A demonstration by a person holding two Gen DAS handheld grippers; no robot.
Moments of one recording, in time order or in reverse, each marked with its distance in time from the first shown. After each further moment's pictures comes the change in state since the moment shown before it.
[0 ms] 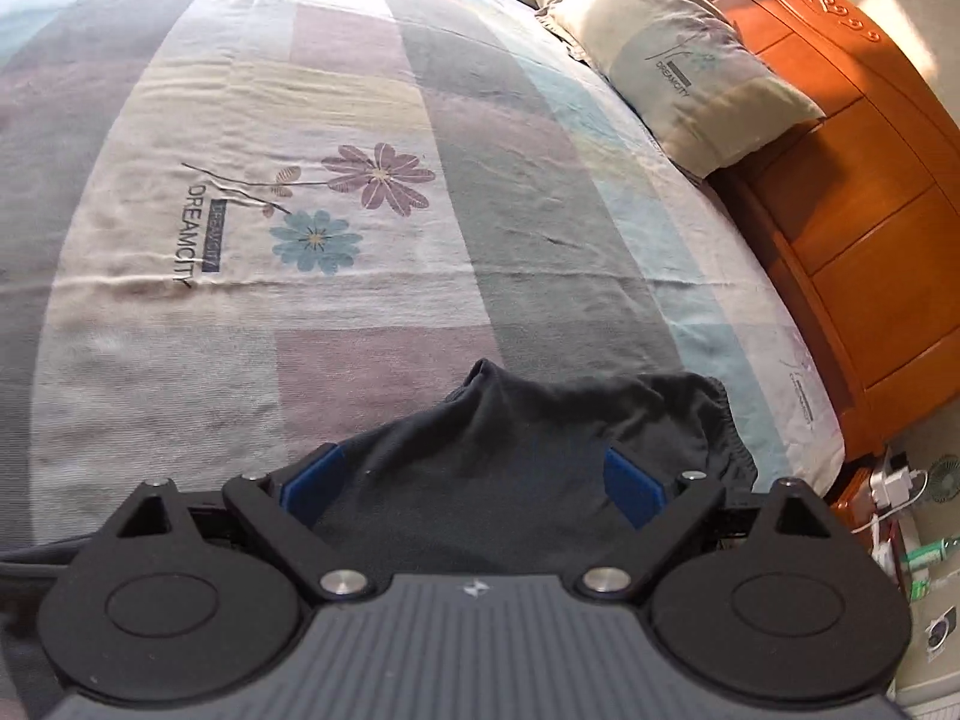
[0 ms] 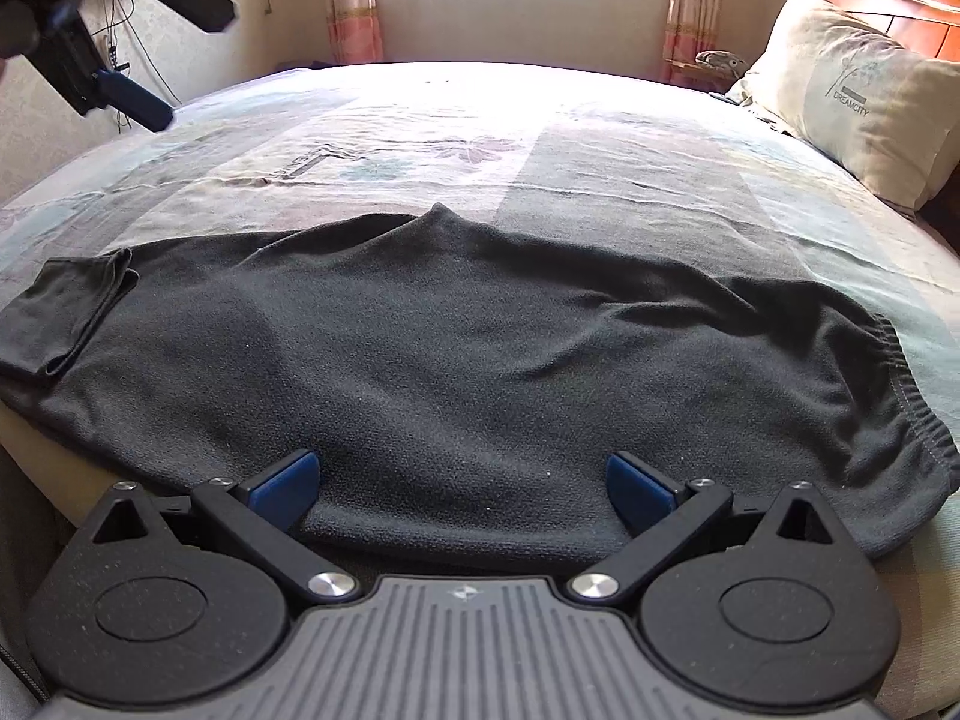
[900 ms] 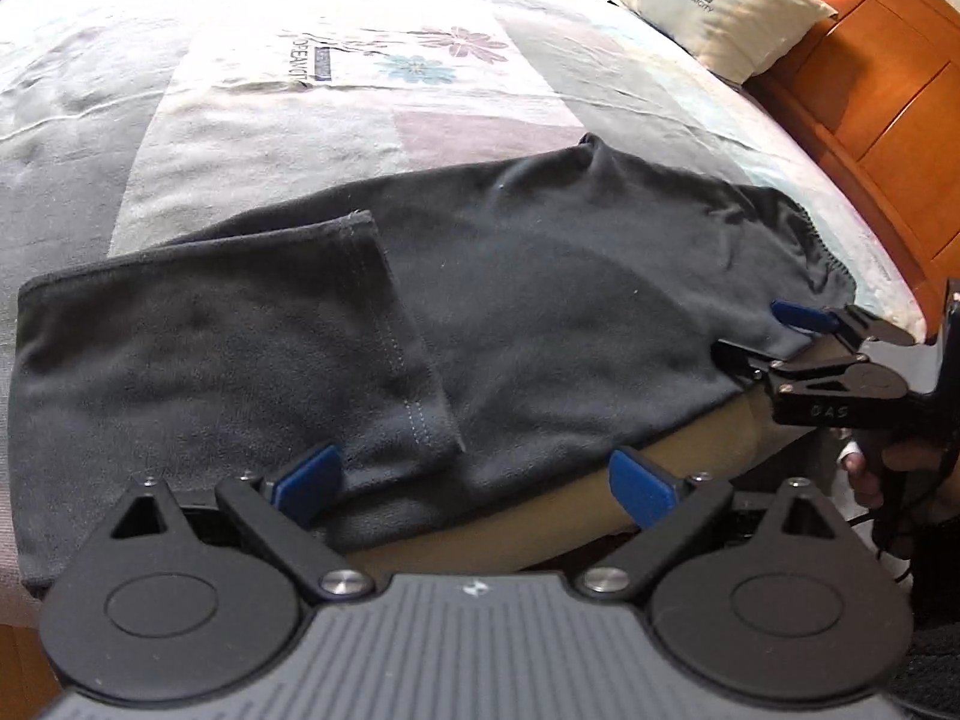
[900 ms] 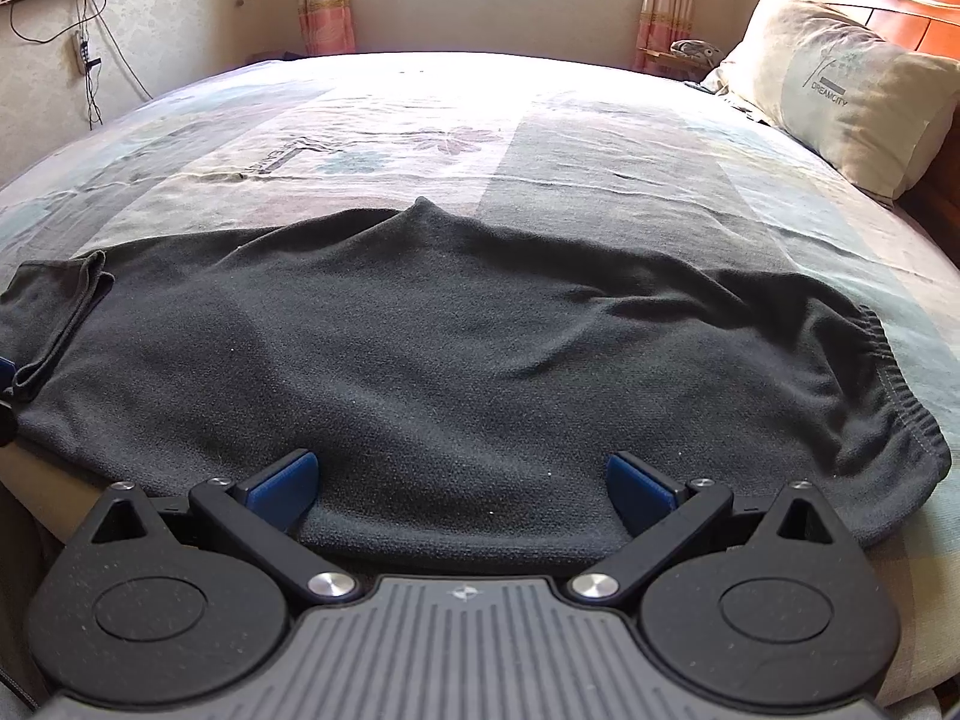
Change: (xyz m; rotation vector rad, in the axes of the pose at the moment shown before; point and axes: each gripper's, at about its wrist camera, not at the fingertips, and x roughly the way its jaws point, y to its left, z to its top) left arm 0.017 0.043 -0.159 0.091 -0.024 0.141; right arm 0.003 0.008 0.004 0.020 0.026 -0.054
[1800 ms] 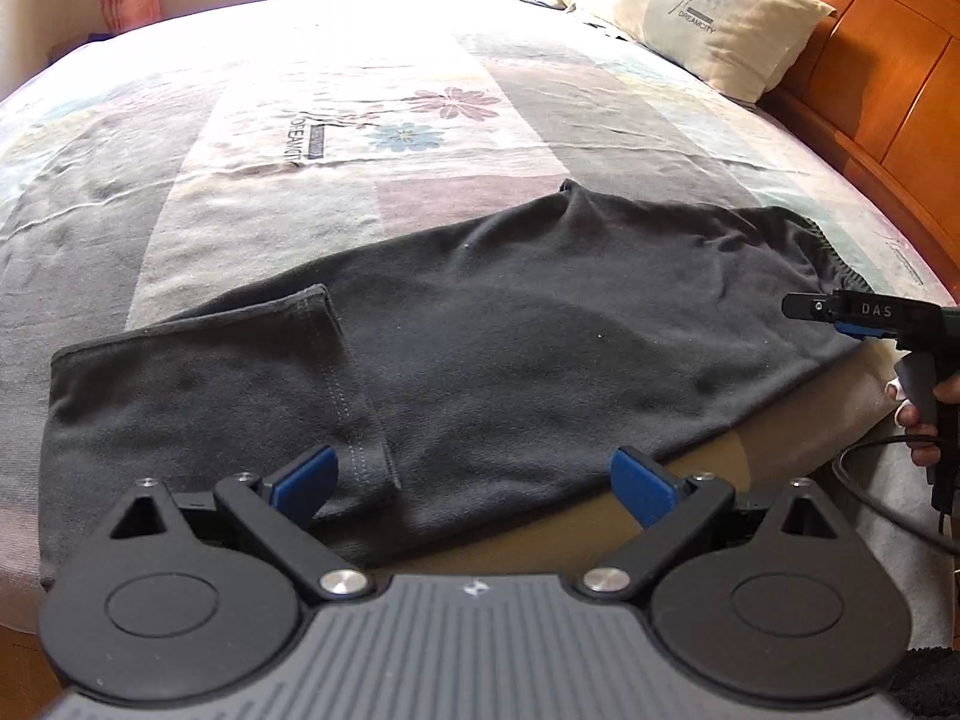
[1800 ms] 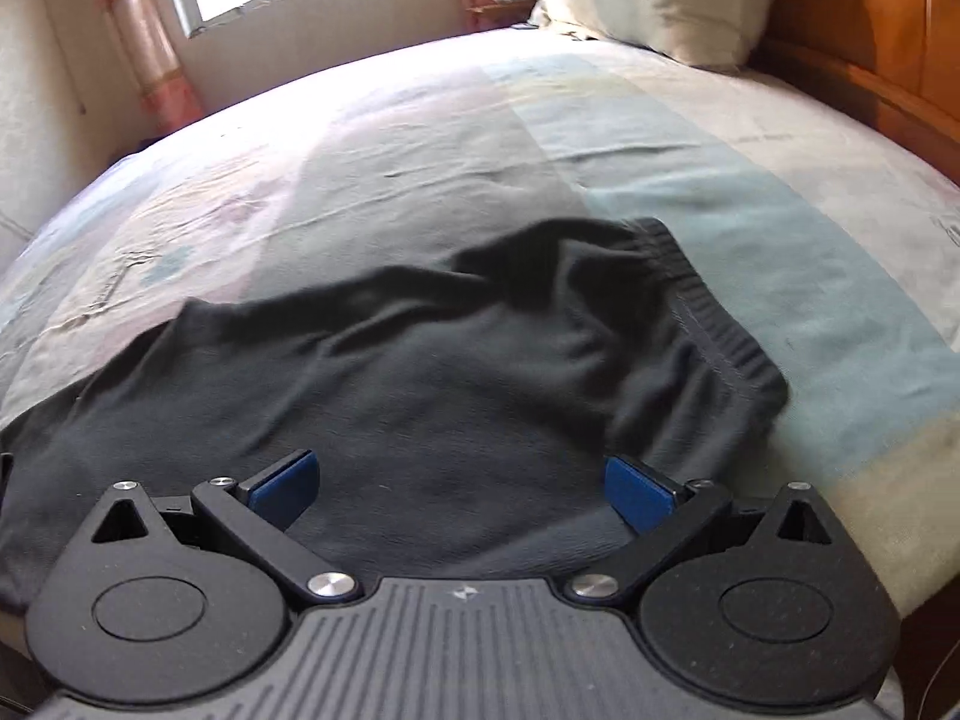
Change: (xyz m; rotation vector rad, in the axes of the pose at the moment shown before) left arm -0.006 -0.048 0.002 0.039 -0.093 0.140; right arm -0.007 -0.122 -0.002 0.388 -0.001 -0.077
